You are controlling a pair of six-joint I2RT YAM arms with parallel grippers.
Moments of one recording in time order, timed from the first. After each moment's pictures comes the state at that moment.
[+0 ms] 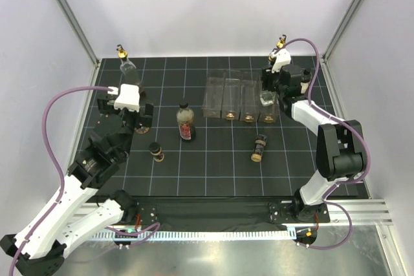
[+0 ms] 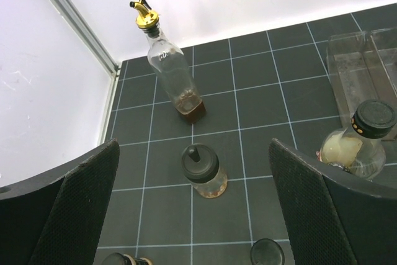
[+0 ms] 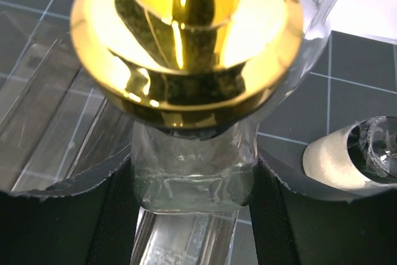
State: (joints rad) left arm -0.66 0.70 0.95 -0.33 -0.66 0.18; right arm 0.14 1.65 1.04 0.32 -0.02 -0.11
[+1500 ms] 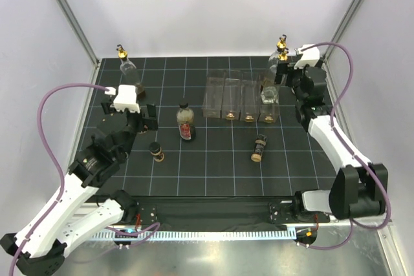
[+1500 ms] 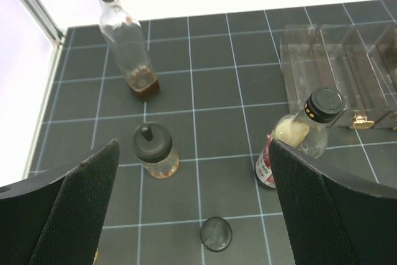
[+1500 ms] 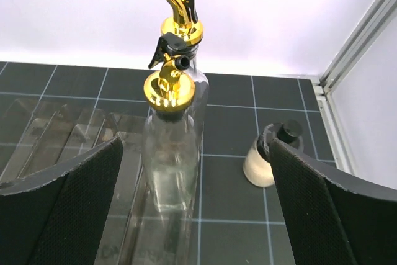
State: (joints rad) left arm -0.66 0.70 0.95 -0.44 -0.58 -0.07; right arm 0.10 1.34 0.95 0.32 0.11 -0.06
